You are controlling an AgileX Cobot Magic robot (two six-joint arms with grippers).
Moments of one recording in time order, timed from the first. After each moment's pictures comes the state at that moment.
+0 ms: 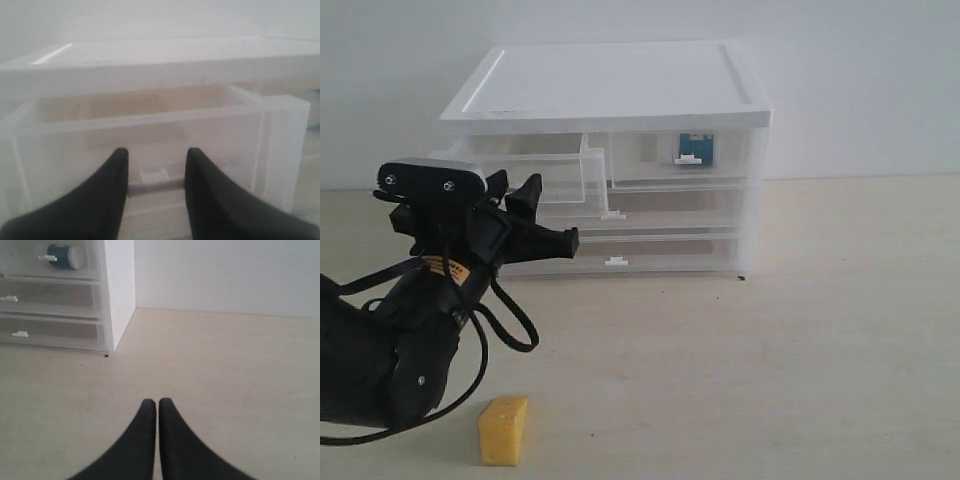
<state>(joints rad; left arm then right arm) -0.61 1.91 -0.69 -0.42 -1.21 0.21 0.16 0.00 0.00 -0.03 0.27 0.00</state>
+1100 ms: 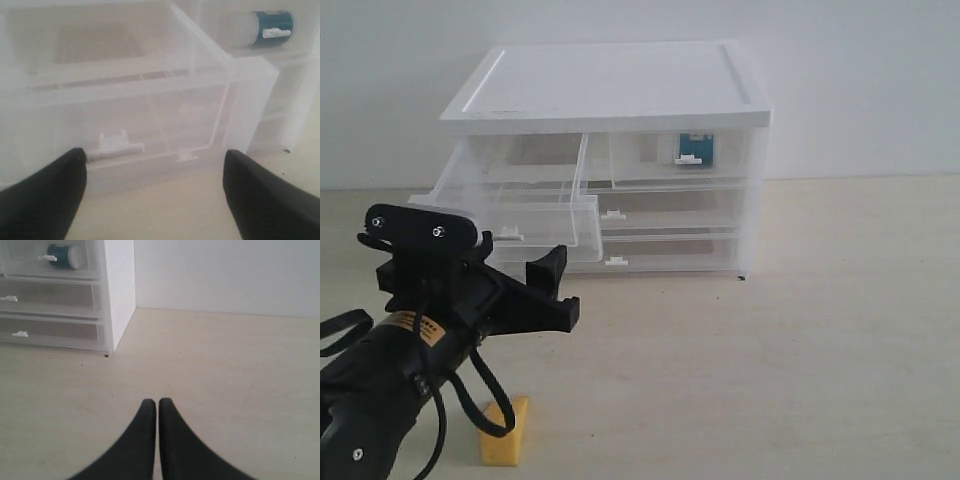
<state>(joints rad) -0.77 1.72 -0.50 -0.57 -0.99 0.25 0.16 0.00 0.00 -0.03 0.27 0.00</state>
